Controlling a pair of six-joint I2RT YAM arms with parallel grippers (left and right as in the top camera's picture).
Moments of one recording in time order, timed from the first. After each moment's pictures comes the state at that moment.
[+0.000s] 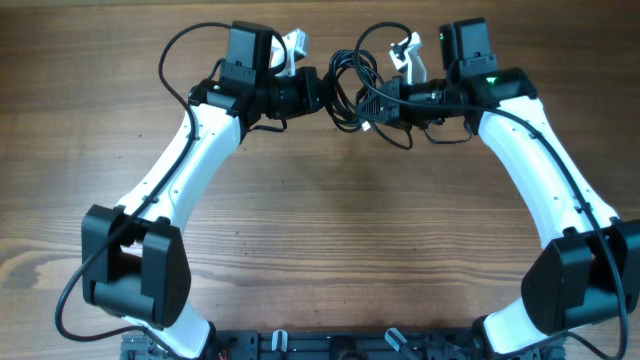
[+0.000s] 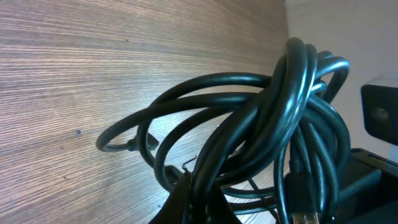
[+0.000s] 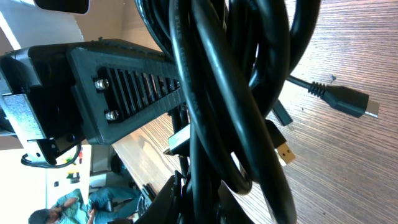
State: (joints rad) left arm -0.31 1.79 1.40 -0.43 0.65 -0.54; right arm 0.22 1.73 1.45 -0.75 -0.84 0.34
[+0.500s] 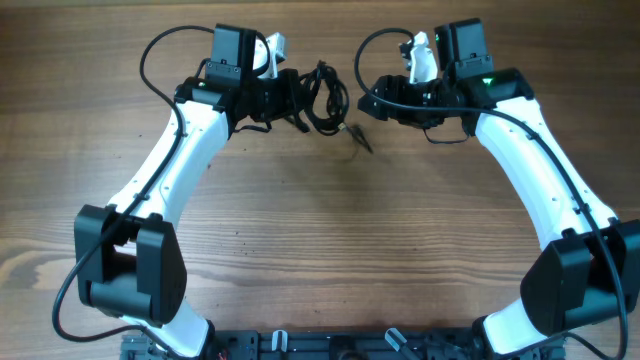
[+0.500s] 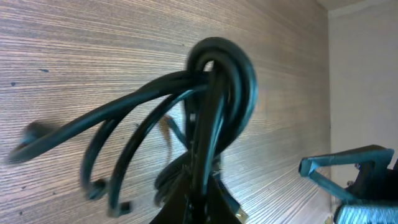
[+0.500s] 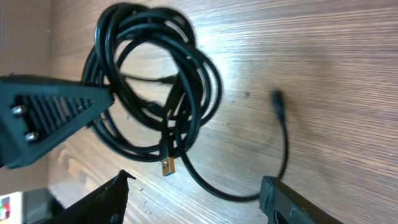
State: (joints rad) left arm -0.25 1.79 1.40 -0.52 0.56 -0.48; right arm 0.24 1.73 1.45 -0.75 -0.54 0.36
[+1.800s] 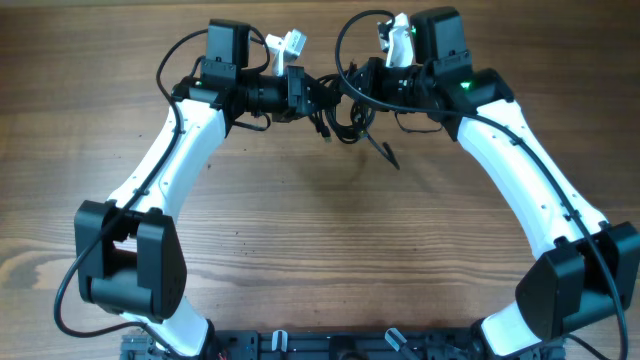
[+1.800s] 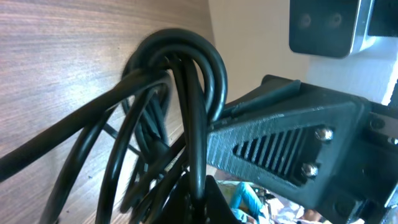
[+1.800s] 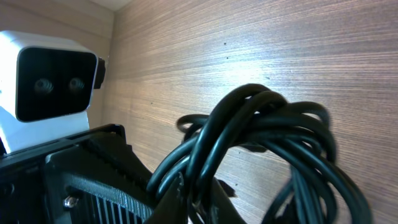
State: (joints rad) left arm -0.23 1.81 1.40 -0.43 1.10 -0.52; right arm 0.33 1.73 1.48 -0.55 -0.58 0.58
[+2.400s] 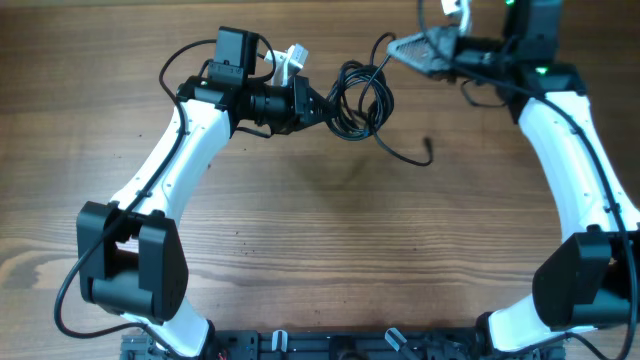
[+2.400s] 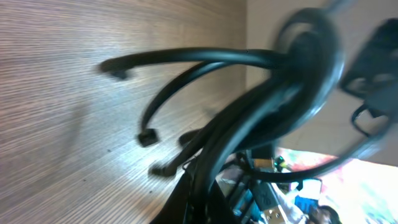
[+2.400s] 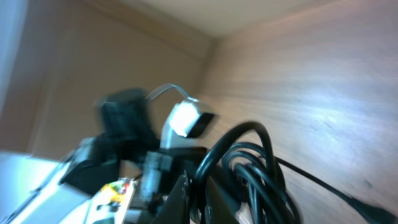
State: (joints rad) left arm -0.25 1.81 1.41 -0.59 0.96 -0.52; right arm 0.03 1.72 1.48 -0.31 -1.15 0.57
